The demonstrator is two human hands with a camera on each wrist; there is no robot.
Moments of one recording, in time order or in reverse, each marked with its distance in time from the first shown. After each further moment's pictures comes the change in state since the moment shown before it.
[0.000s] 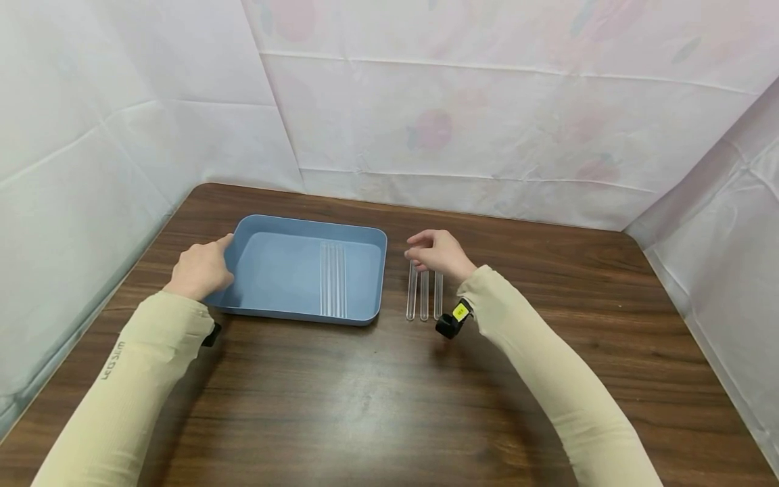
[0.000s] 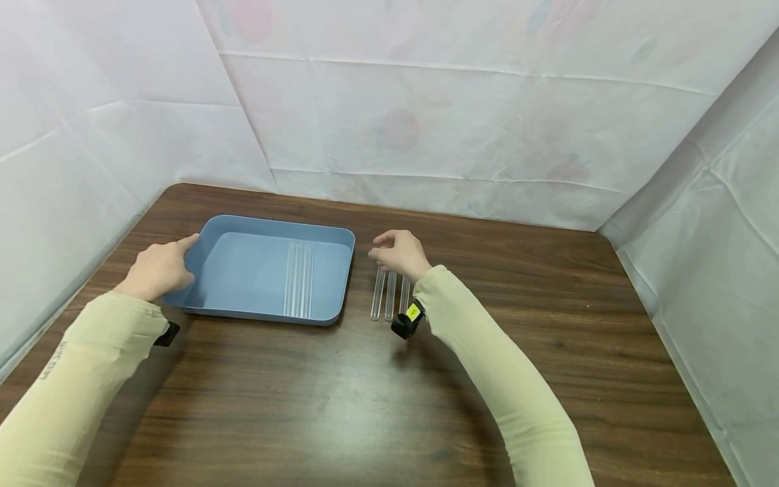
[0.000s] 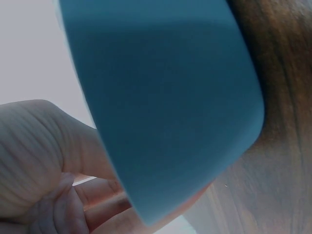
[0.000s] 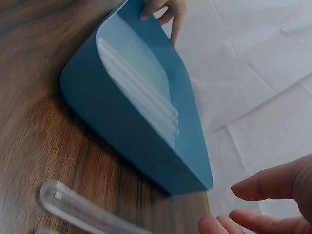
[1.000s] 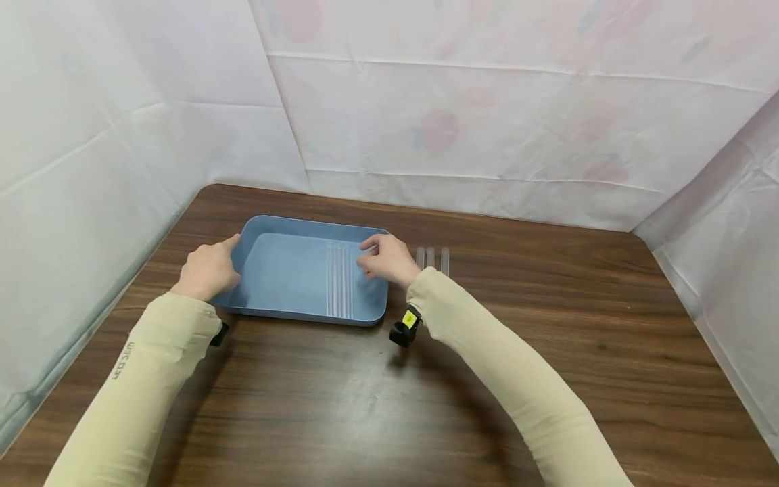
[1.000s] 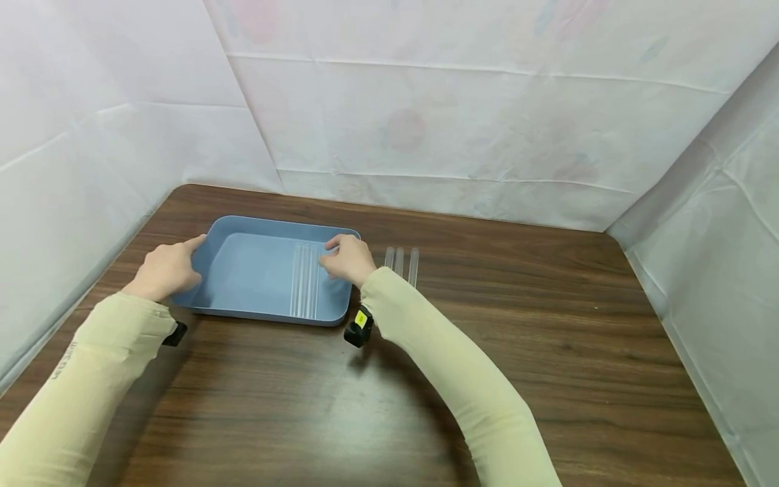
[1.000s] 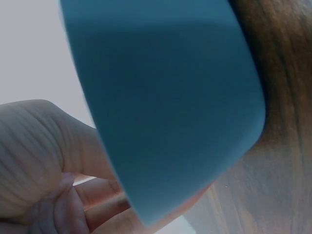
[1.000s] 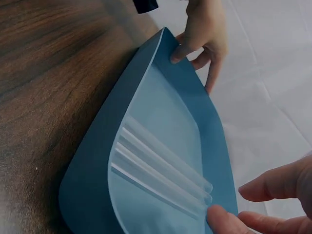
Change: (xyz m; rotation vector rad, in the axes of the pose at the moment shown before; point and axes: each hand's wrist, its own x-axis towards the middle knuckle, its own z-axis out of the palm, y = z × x) left_hand -0.002 0.000 -0.002 -0.013 -0.008 -0.009; right_hand 0.012 -0.041 0.072 -0.088 -0.082 -0.037
